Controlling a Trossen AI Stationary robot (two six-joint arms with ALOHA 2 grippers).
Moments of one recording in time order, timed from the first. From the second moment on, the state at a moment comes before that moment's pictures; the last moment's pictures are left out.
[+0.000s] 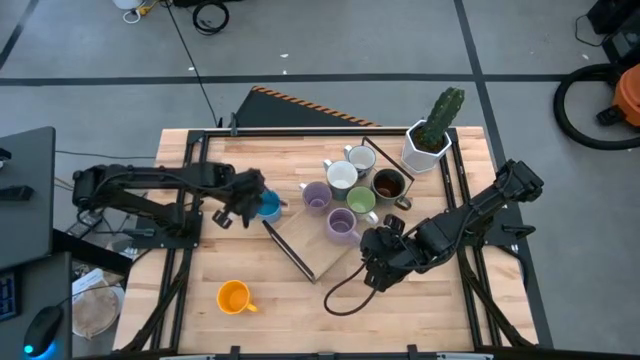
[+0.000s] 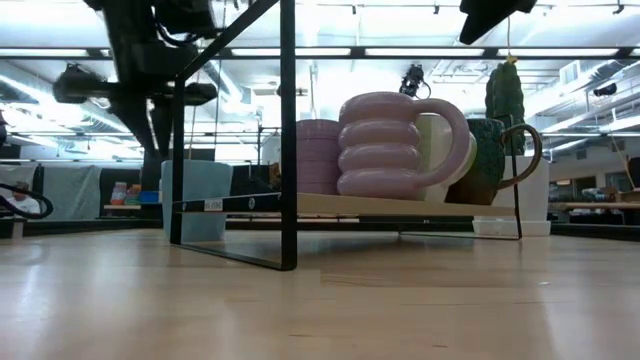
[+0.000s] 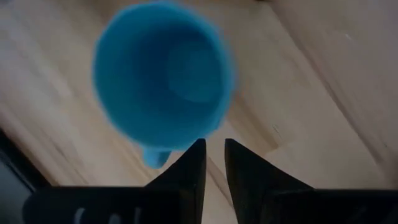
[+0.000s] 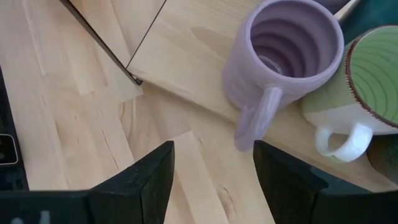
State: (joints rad) left arm 0.14 1.22 0.89 -0.95 -0.15 0.84; right arm 0.54 1.60 1.43 -1.03 0.43 0.86
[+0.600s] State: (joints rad) left arm 0.09 1.23 0.89 -0.90 -0.09 0.92; right arm 0.54 1.60 1.43 -1.03 0.48 0.85
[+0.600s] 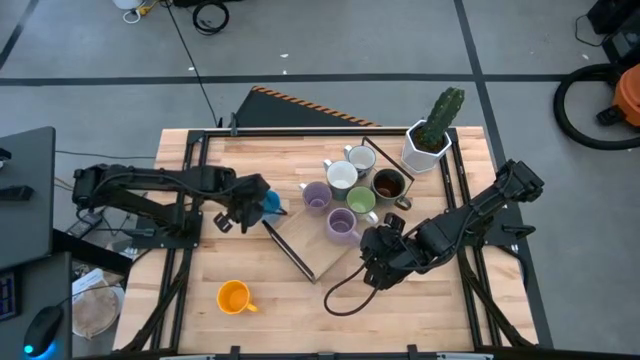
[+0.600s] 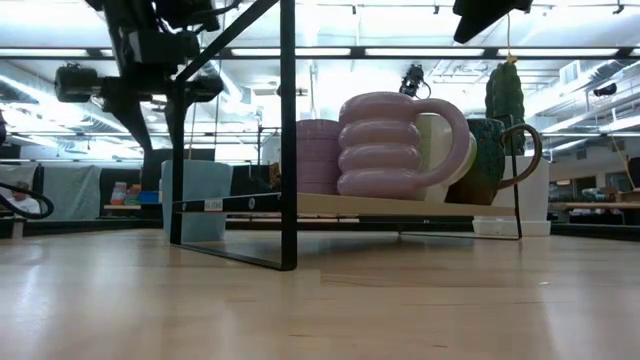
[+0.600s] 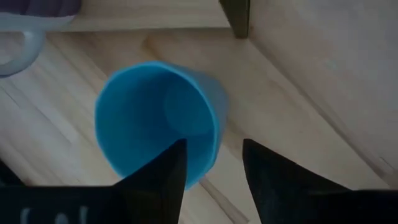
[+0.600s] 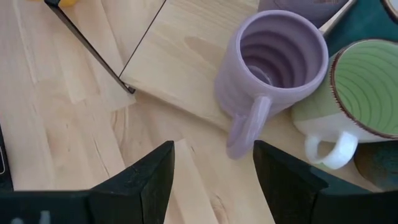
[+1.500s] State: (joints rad) left arm 0.16 1.37 0.89 -0.86 -0.05 0.93; right arm 0.56 1.60 1.40 -1.02 0.51 0.86
